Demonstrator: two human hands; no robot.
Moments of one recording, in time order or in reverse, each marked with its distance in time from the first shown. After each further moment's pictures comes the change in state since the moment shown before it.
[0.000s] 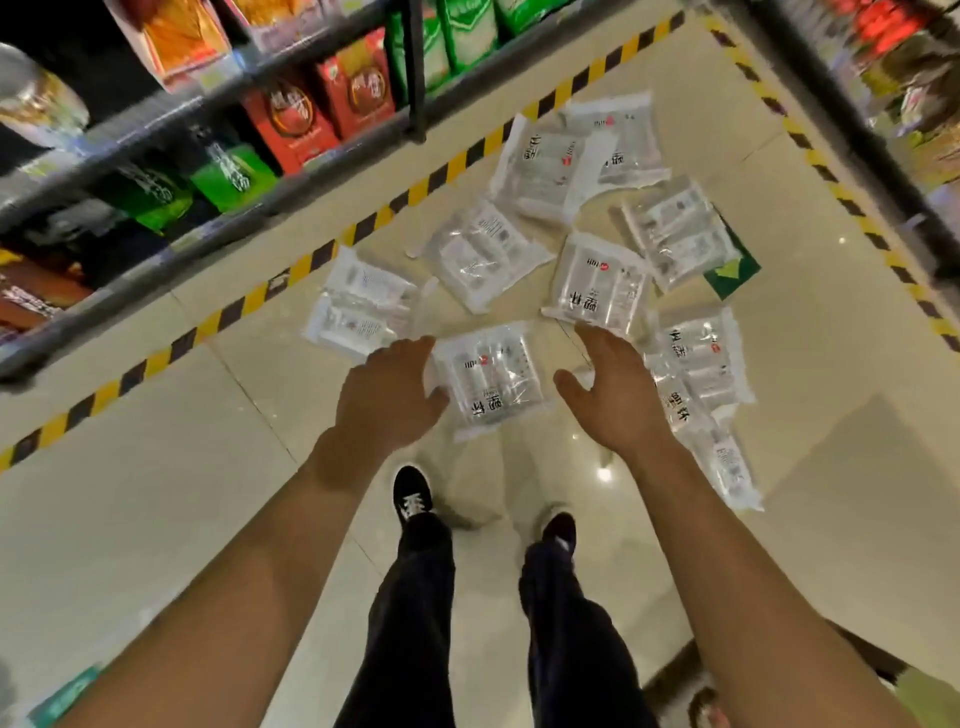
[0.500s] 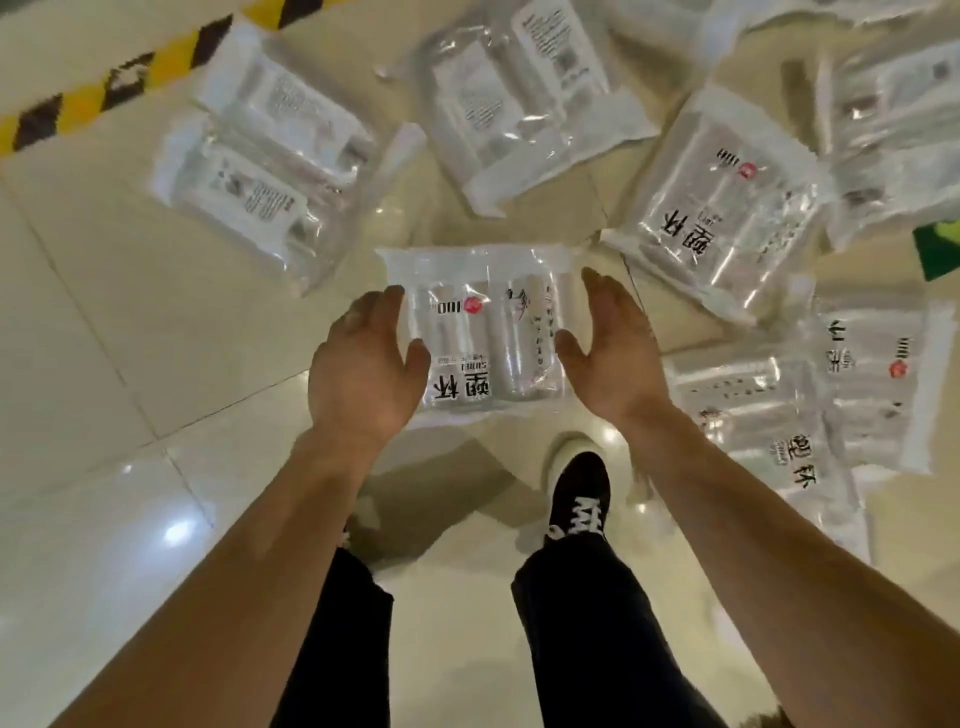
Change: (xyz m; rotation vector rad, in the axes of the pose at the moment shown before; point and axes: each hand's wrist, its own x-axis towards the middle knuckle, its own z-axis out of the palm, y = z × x) left_hand 0.242 -0.034 0.339 -0.248 0.174 -0.348; right_hand 0.251 0.242 0.289 -0.053 -0.171 -0.103
